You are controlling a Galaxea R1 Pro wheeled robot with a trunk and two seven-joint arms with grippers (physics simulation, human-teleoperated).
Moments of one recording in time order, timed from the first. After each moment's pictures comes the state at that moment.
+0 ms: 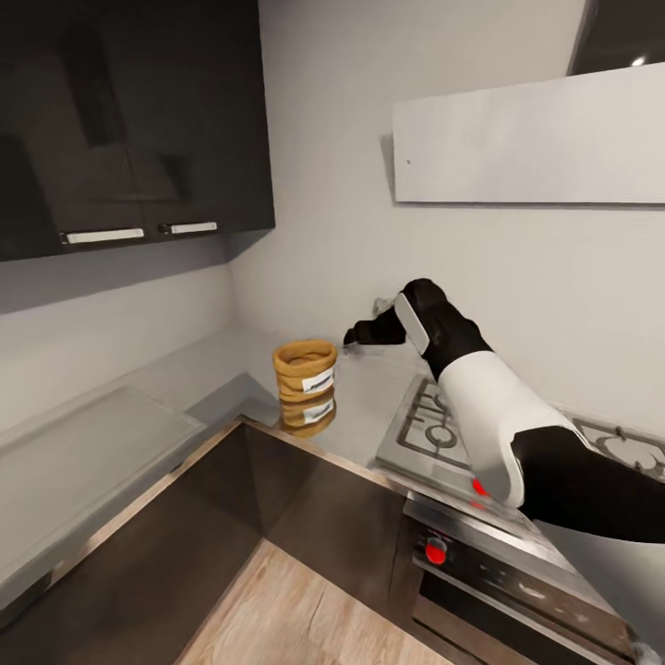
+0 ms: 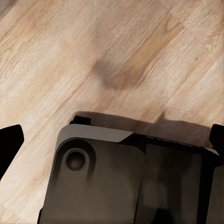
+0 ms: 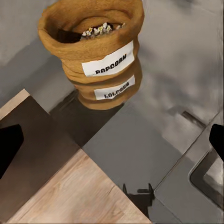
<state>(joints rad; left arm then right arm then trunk) -0.15 -0.06 0.22 -0.12 0.00 -0.20 0.00 -1.41 0.17 0.08 -0.57 -0.13 1.04 0.07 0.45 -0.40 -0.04</state>
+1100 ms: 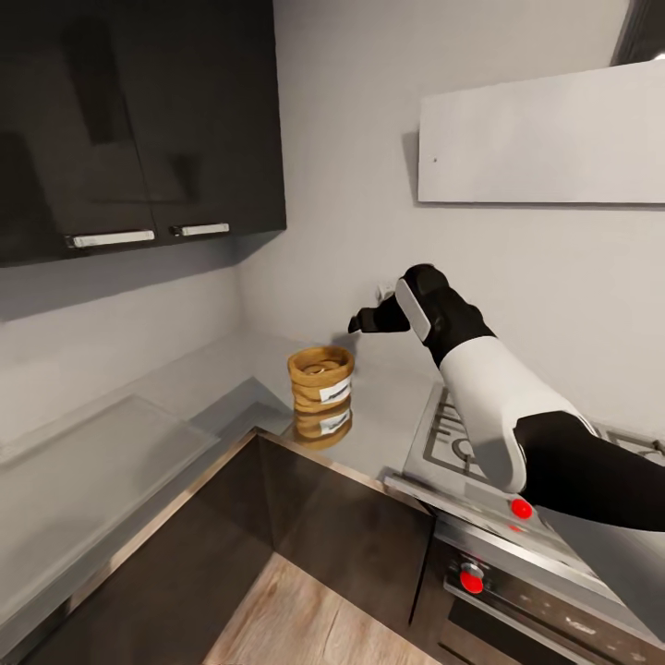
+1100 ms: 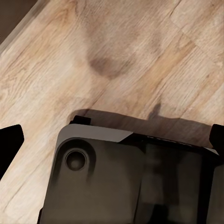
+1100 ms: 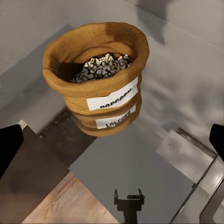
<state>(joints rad) -0.15 -0.06 0.22 -0.12 0.00 -0.20 0.00 -1.46 0.17 0.08 -0.55 -0.12 1.04 0.03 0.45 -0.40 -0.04</state>
